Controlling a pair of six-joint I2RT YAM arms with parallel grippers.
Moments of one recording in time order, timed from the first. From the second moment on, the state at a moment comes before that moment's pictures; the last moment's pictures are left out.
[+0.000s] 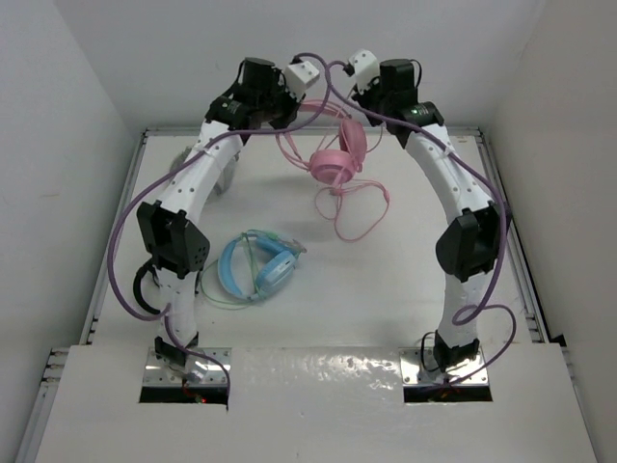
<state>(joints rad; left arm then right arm) -0.38 2.06 2.26 -0.72 0.20 0.41 0.31 2.01 2.08 -0.51 0.05 -0.47</state>
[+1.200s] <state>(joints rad) -0.25 2.00 2.53 -0.60 0.59 -0.34 0.32 2.11 1.28 0.70 -0.42 0.31</state>
